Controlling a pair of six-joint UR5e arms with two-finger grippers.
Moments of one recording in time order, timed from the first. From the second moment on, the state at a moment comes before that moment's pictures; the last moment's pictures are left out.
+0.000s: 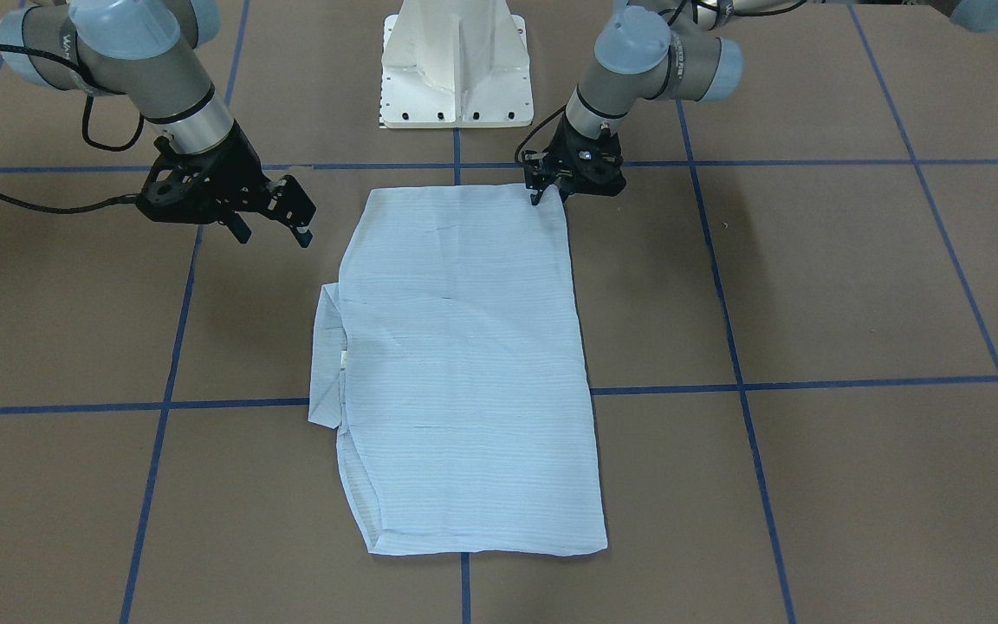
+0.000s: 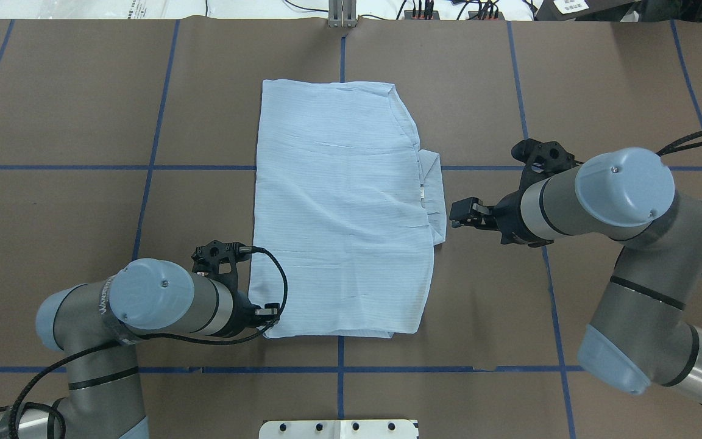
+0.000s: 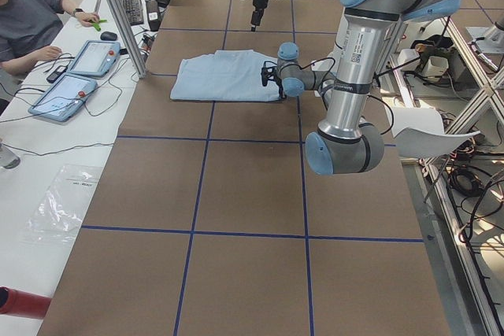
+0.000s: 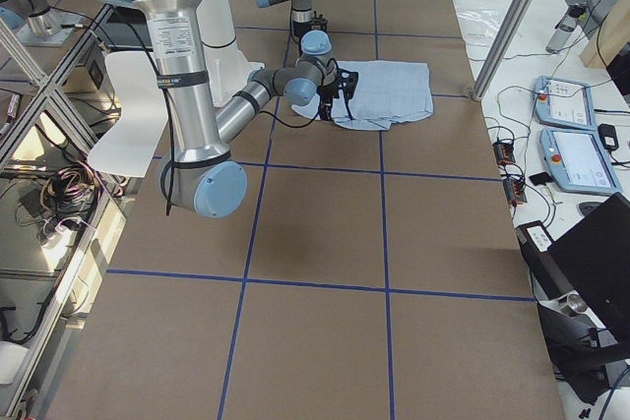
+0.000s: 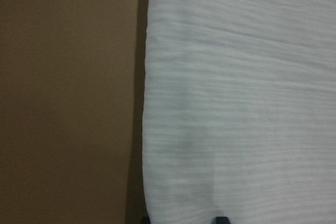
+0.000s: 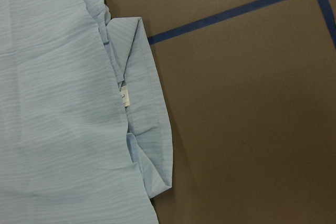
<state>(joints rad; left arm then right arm) -0.32 -1.91 -1.83 -1.98 -1.81 -1.45 0.59 -1.35 1.99 -1.26 1.86 1.50</state>
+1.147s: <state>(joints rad) -0.32 -1.92 -1.84 -1.97 -1.81 -1.45 0.19 -1.14 1.97 -1.56 1.51 2.30</state>
